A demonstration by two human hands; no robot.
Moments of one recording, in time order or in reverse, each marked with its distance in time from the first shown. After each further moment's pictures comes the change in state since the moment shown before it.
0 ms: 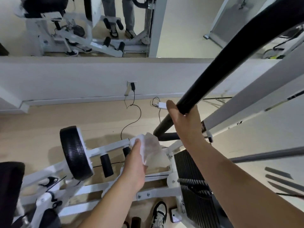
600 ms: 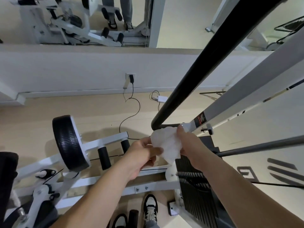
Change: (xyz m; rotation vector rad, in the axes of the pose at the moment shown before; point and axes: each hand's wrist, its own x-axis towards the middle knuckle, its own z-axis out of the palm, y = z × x) left_hand 0.012 -0.011 0.000 0.524 -0.220 0.071; right_hand -0.011 0.112 -0.024 0.026 -0.296 0.622
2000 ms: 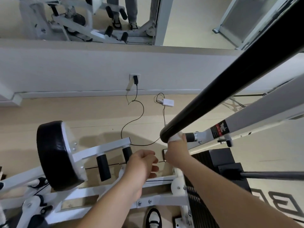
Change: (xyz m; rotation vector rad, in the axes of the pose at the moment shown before) left_hand 0.059 -0.023 -0.020 -0.059 0.234 -0.020; right_hand 0.114 0.028 0.076 -0.980 0.146 -0.410
